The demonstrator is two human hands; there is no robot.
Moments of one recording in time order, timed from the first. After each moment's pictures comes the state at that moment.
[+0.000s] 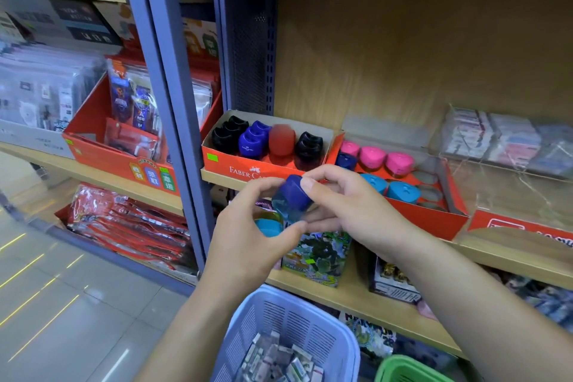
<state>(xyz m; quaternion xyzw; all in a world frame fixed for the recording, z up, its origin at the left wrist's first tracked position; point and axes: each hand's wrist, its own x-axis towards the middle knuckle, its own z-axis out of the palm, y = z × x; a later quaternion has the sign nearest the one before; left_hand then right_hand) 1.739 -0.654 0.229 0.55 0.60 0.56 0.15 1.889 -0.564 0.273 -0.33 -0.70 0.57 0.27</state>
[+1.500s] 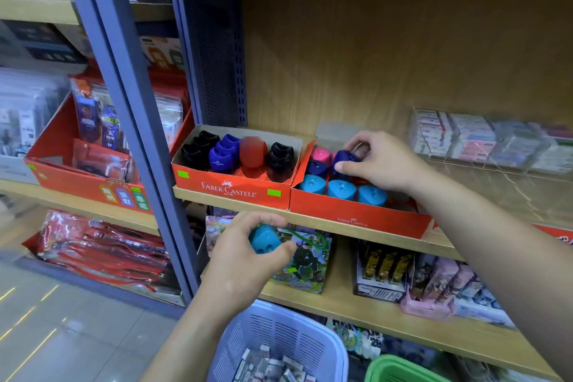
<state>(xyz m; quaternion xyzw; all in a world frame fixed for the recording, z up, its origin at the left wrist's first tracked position) 1.754 -0.640 0.218 0.51 0.63 0.51 0.29 1.954 -0.460 0.303 -0.50 -0.82 0.17 0.23</state>
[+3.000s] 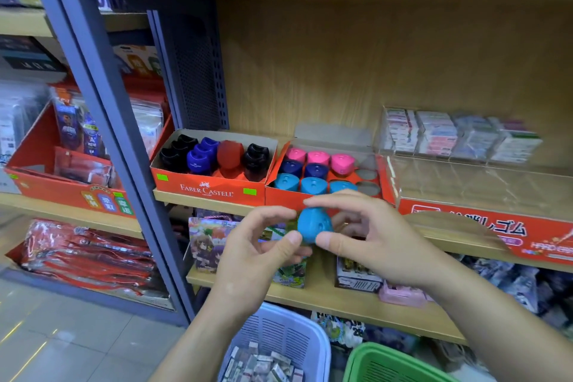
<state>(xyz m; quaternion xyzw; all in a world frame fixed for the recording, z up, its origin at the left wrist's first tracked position) 1.805 -0.644 0.223 0.46 0.44 0.63 0.44 1.996 -0.575 0.266 -0.30 -0.83 0.37 0.30</state>
